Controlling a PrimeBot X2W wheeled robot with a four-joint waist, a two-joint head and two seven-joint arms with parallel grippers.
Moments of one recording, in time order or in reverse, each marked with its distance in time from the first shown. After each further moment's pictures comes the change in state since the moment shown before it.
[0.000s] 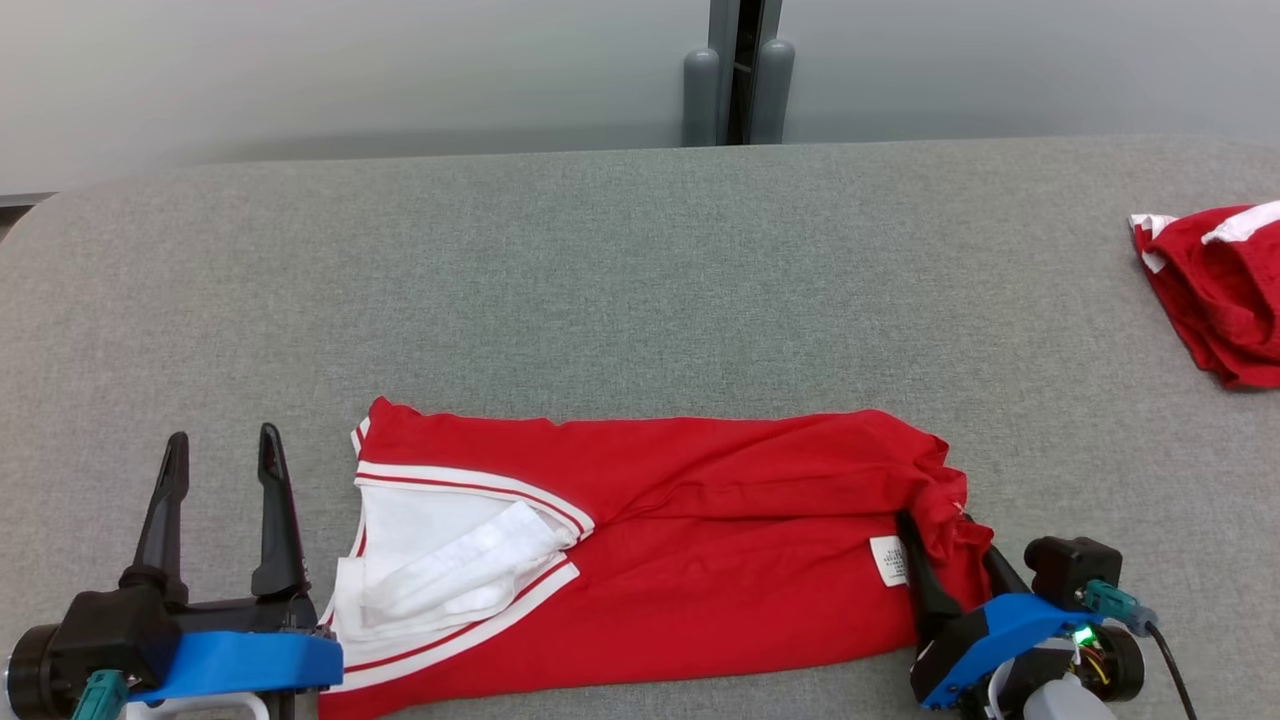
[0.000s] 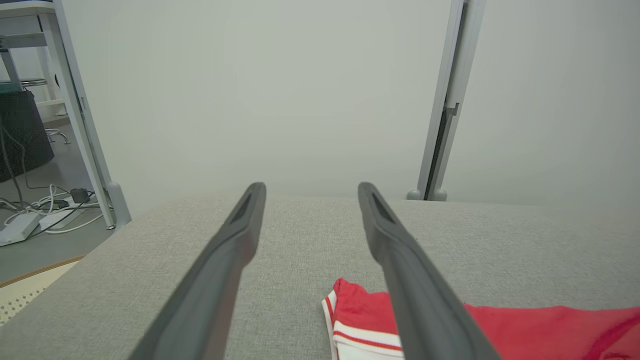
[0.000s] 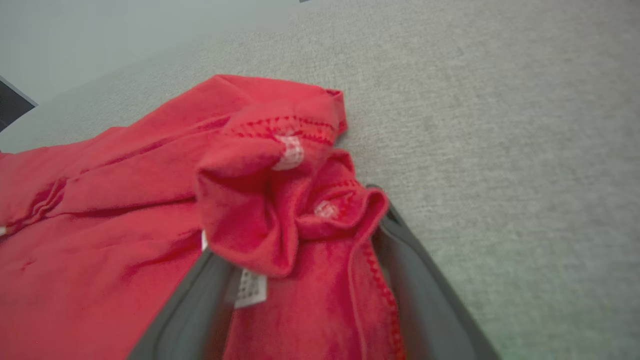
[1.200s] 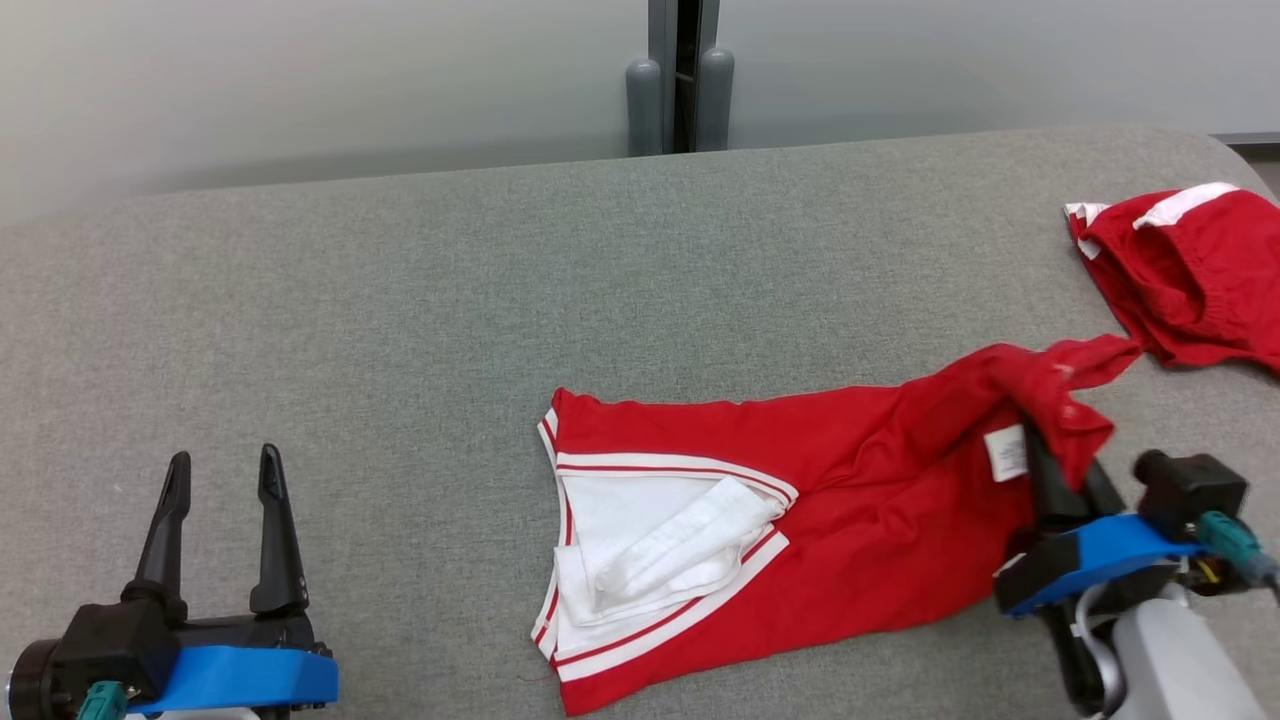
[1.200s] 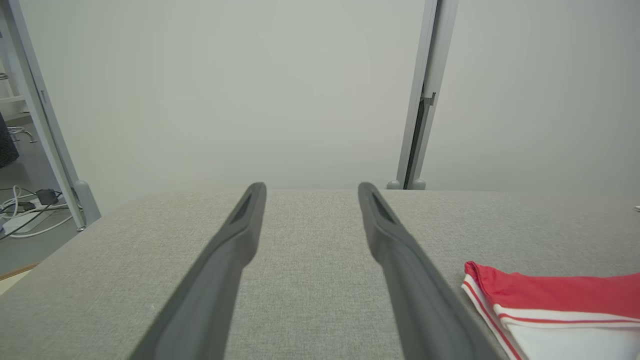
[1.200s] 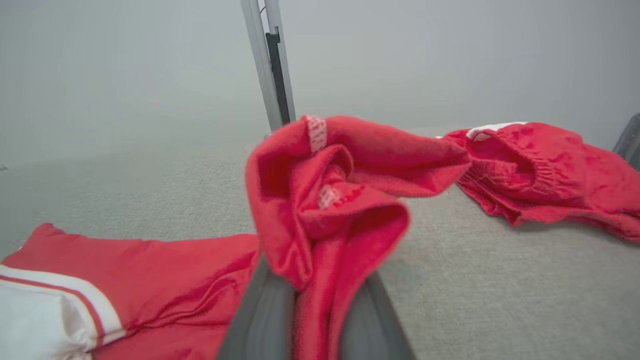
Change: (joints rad) left arm 0.008 -0.079 0.115 0.043 0.096 -0.109 0.000; right arm -0.036 -0.115 -0.075 -0.201 -0.080 0.000 -0.047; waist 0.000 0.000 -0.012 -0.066
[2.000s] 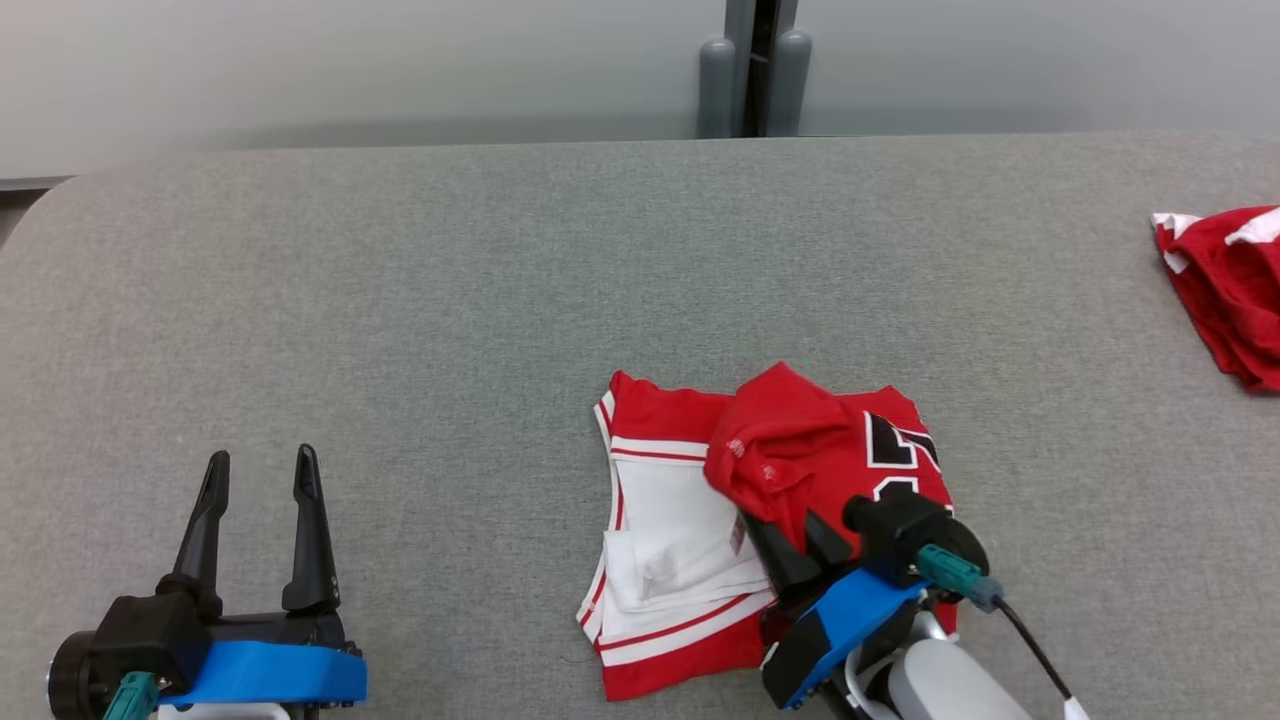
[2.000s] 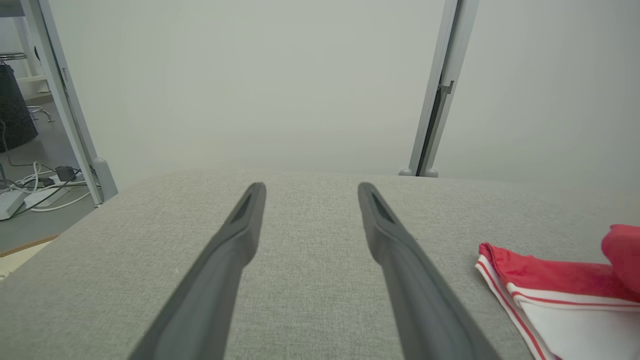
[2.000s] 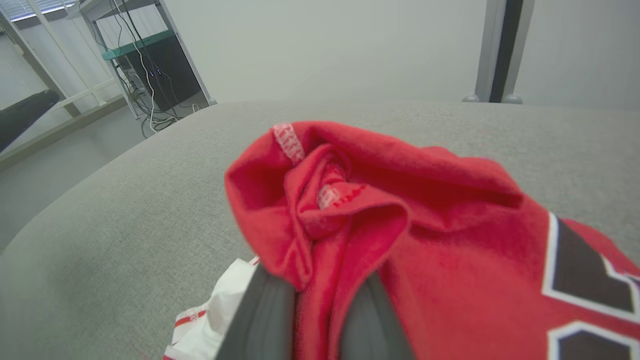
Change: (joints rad) left arm -0.007 -0.001 -0.053 0.022 -0.029 0.009 0.000; right arm 0.005 0.139 0.397 -0.102 0.008 0.000 0.094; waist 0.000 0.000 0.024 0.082
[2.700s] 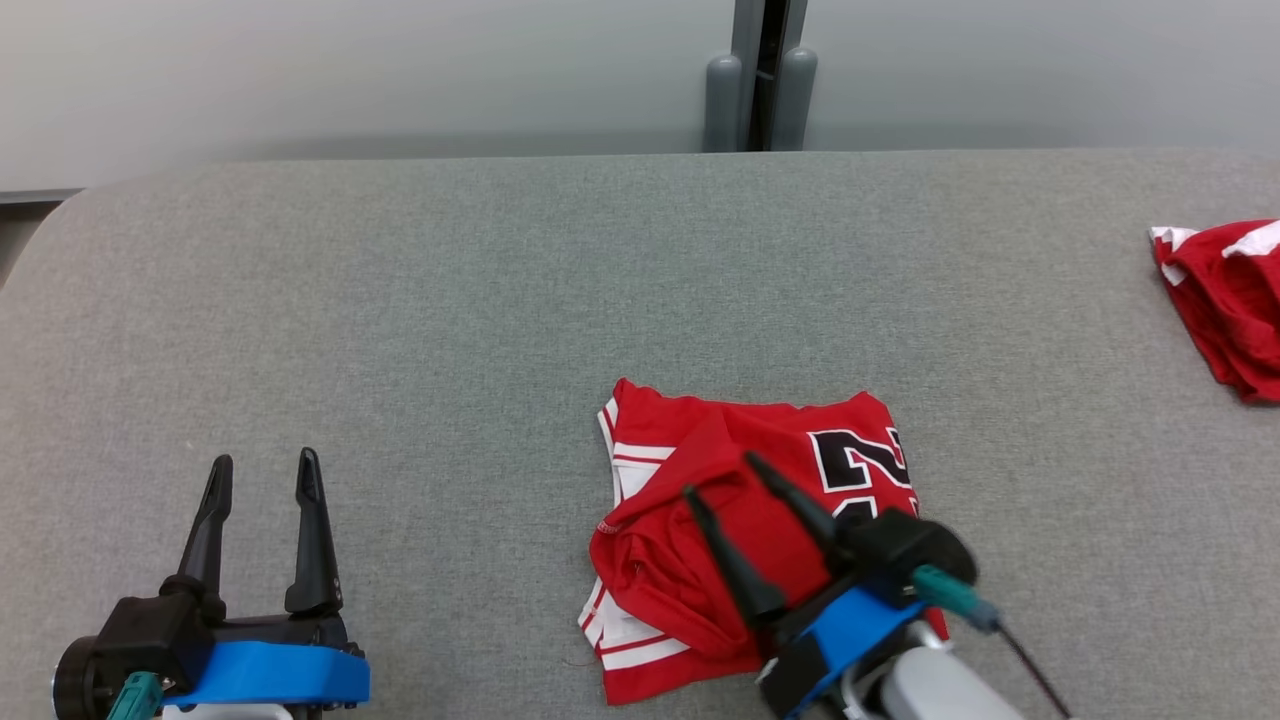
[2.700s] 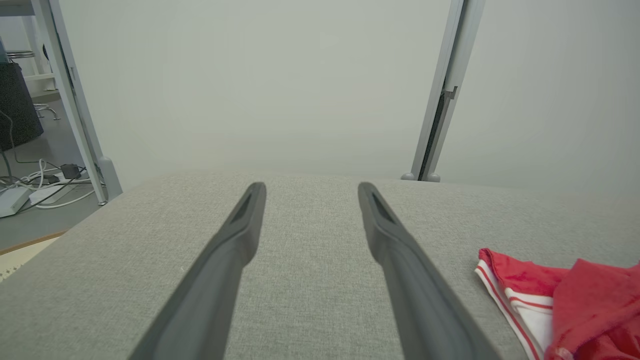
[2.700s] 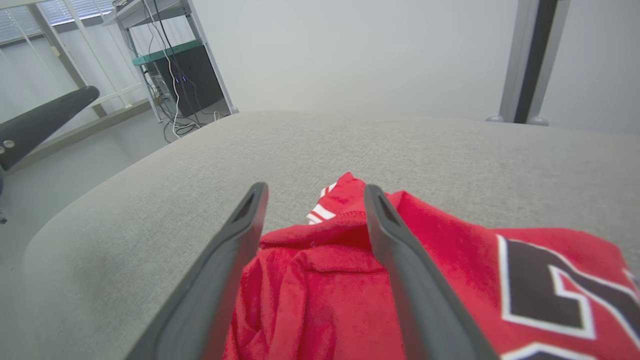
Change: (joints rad) left arm -0.004 0.000 -0.011 0.015 -0.016 0.014 0.000; right arm -0.028 -0.020 0.104 0.061 0.031 0.000 -0.093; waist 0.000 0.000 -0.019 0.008
